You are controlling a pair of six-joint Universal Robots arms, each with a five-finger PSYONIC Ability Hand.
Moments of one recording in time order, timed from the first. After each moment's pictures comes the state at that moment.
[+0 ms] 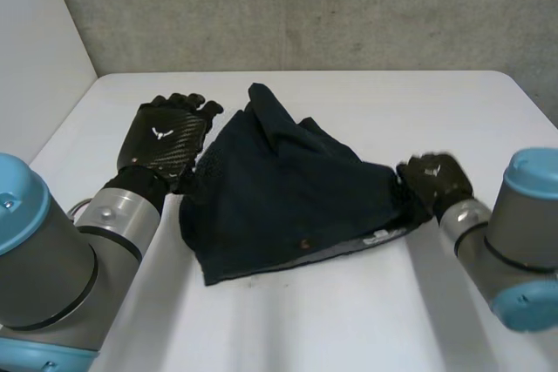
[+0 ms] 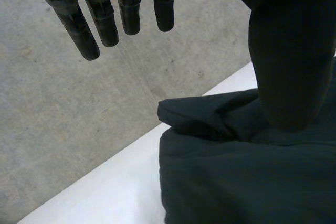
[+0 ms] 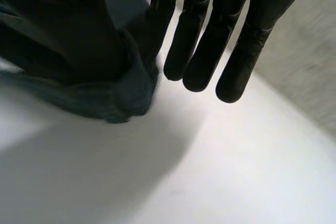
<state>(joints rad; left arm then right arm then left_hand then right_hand) 4.18 -1.71 -1.81 3.51 -1.62 3.37 1.87 -1.07 1.68 -0.33 1.47 2.71 0.28 0.27 0.27 0.26 0.08 0.95 1.17 1.18 1.19 0.95</state>
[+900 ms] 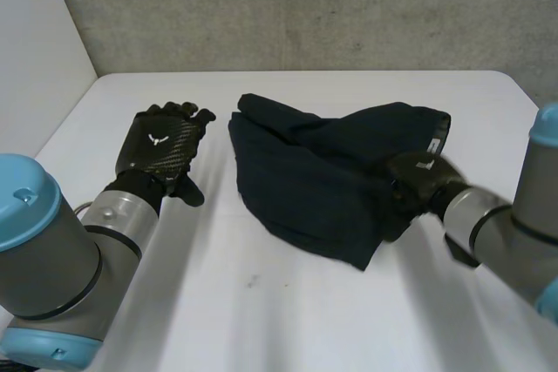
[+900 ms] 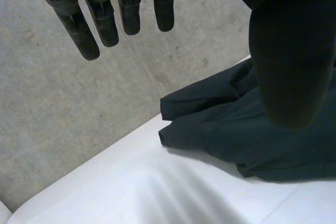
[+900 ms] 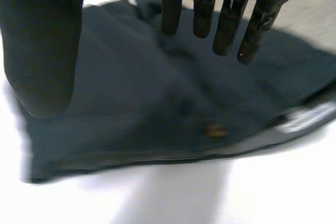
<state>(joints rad) 4.21 -1.76 -1.82 3.53 -1.62 3.36 1.91 -1.24 1.63 0.04 1.34 3.00 0.28 0.27 0.27 0.26 0.08 0.32 0.35 0.37 0.37 0.19</state>
